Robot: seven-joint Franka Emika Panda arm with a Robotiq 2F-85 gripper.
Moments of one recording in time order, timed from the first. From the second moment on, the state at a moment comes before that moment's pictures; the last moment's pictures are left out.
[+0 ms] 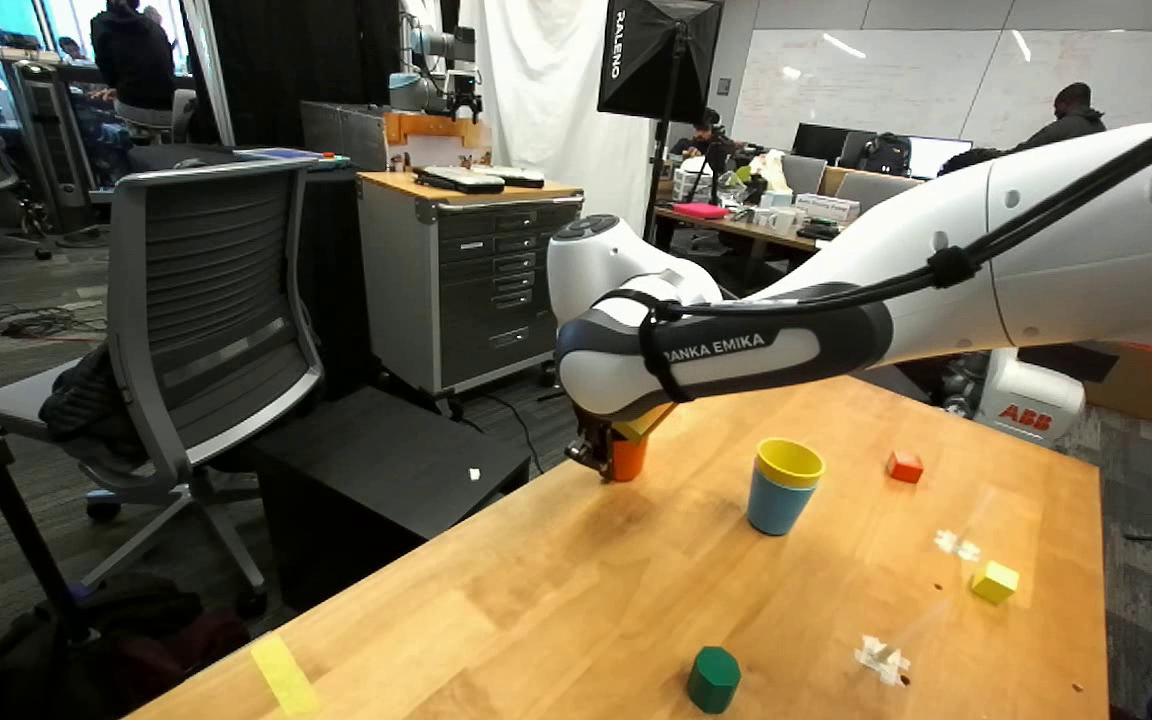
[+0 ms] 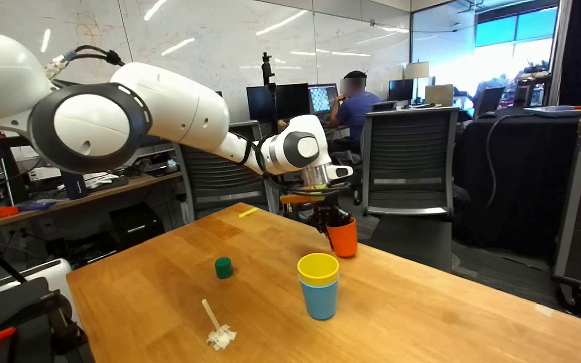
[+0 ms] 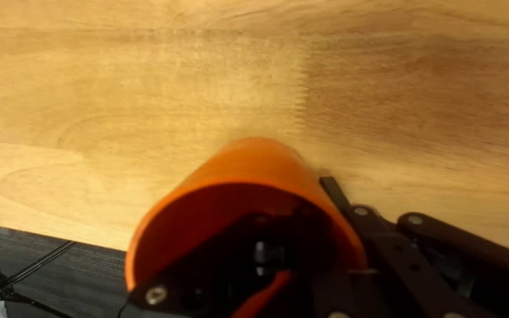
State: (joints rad) arm 0.09 1.48 -0.13 -0.56 -0.19 2.02 0.05
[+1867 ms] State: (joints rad) arm 0.34 1.09 -0.21 -1.38 -0.48 2.74 0.09
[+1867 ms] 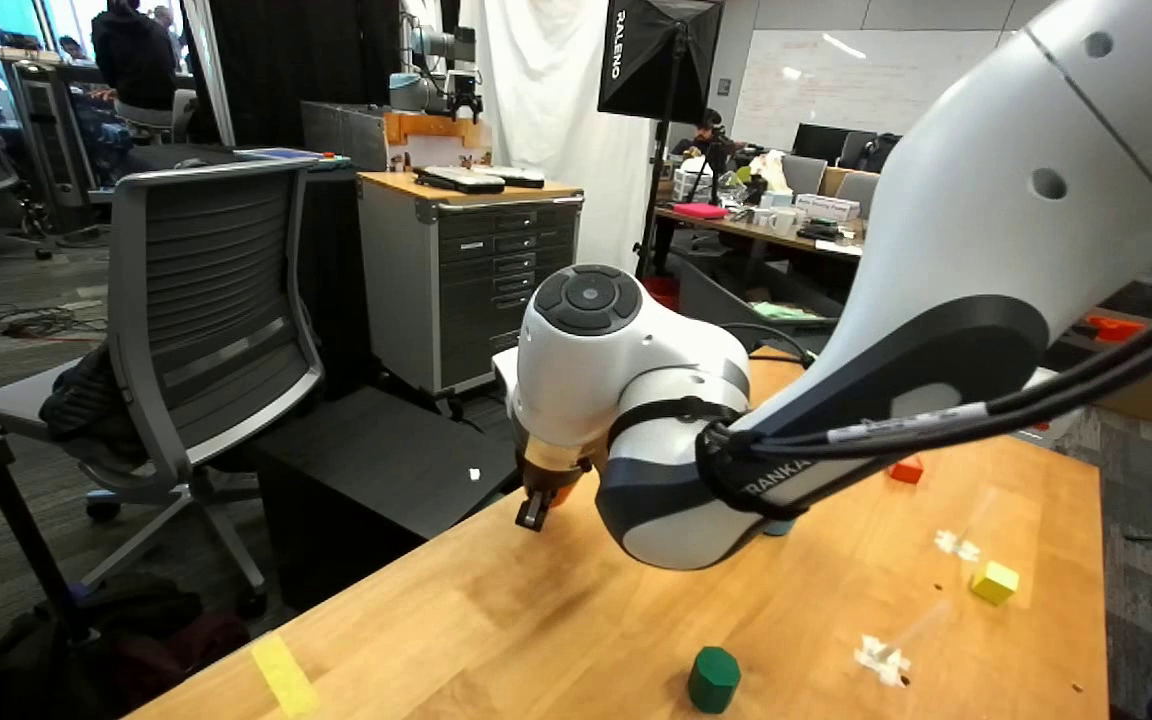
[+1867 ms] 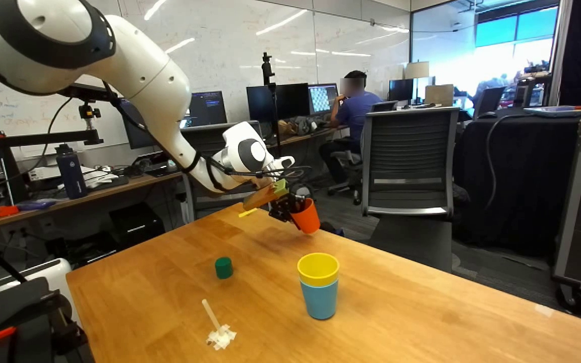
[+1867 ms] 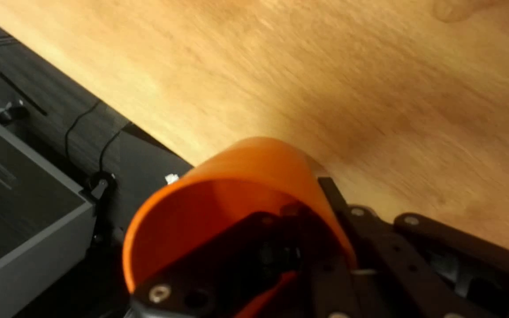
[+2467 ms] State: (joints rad) arm 0.72 0.84 -0.56 -1.80 -0.60 3.00 0.33
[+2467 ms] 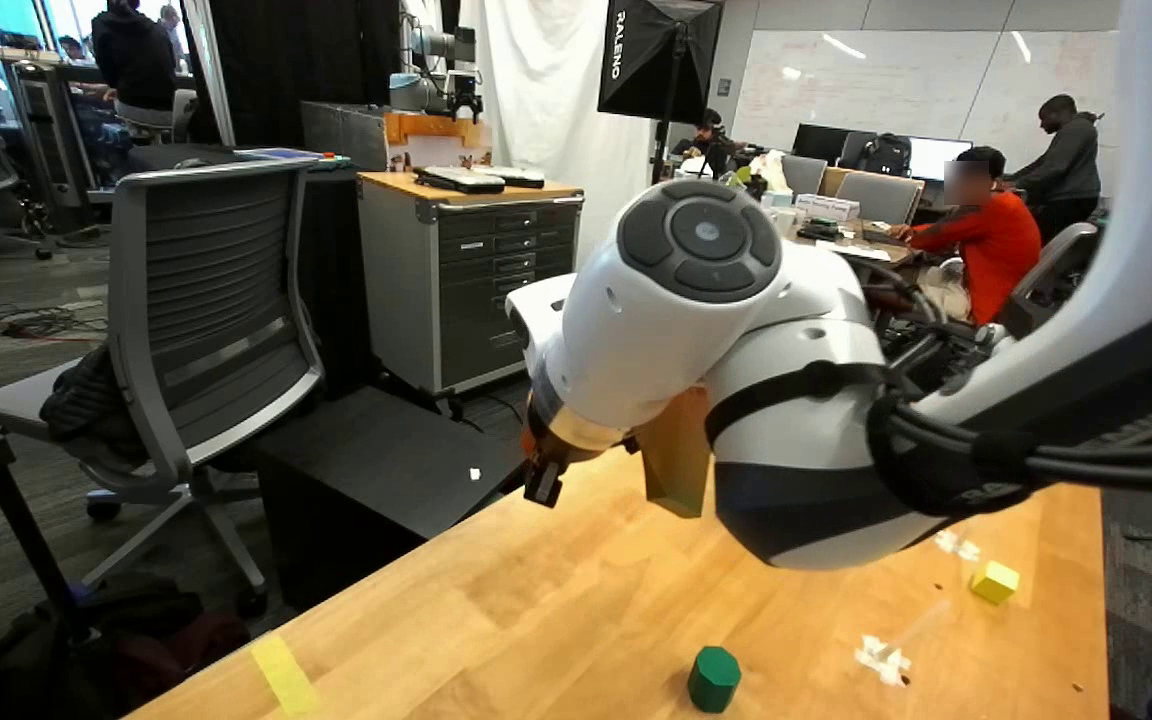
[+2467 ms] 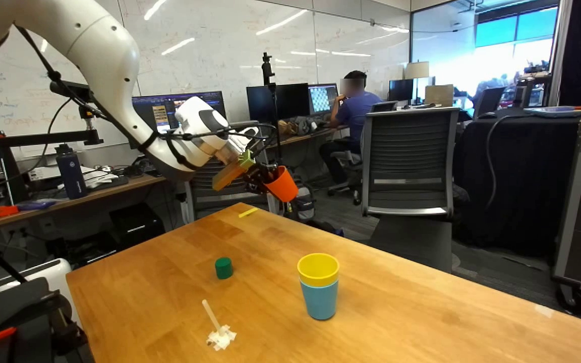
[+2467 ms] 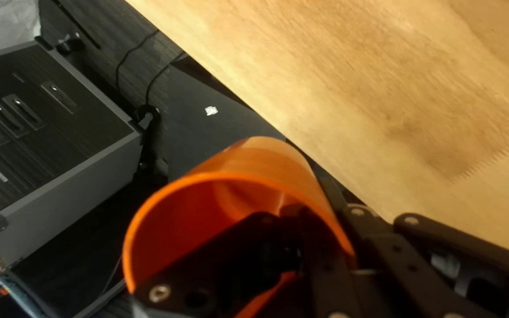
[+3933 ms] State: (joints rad) arm 1.15 0.52 -1.15 -2.63 -0.17 3.05 0.25
